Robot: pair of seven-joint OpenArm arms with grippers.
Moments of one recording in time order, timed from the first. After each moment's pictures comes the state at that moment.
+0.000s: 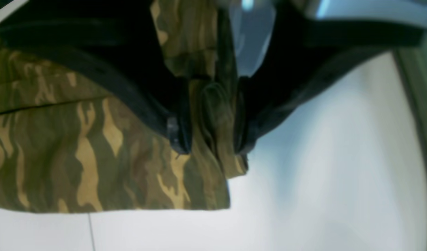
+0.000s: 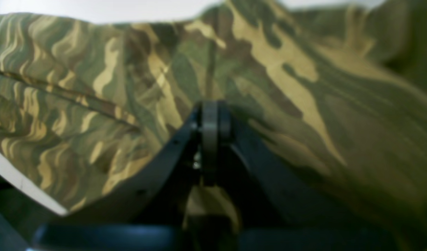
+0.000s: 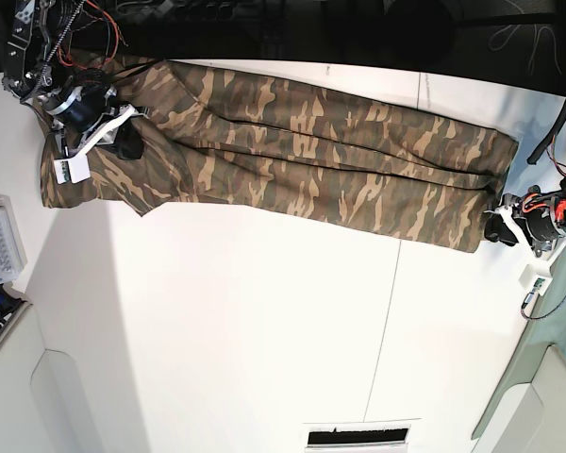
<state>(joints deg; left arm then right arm) -7.8 -38.0 2.3 66.6 -36.2 -22.5 43.9 -14.3 8.9 16.3 82.5 28.3 33.3 -39.8</state>
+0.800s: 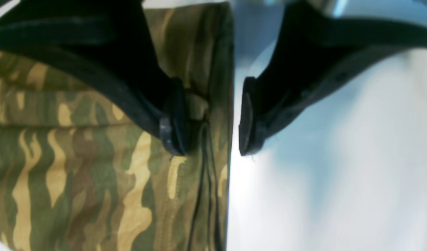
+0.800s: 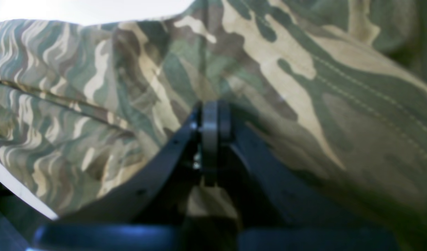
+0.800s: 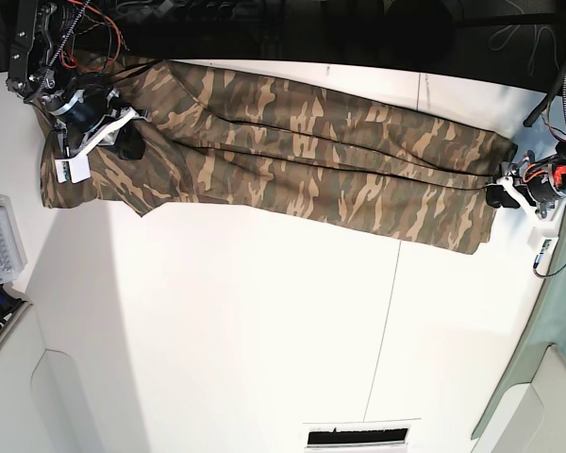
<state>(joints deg) -4.0 -36.1 1.8 57.5 -35.8 -24.2 40.2 -13.8 8.9 16.3 80.5 29.0 33.3 -38.5</state>
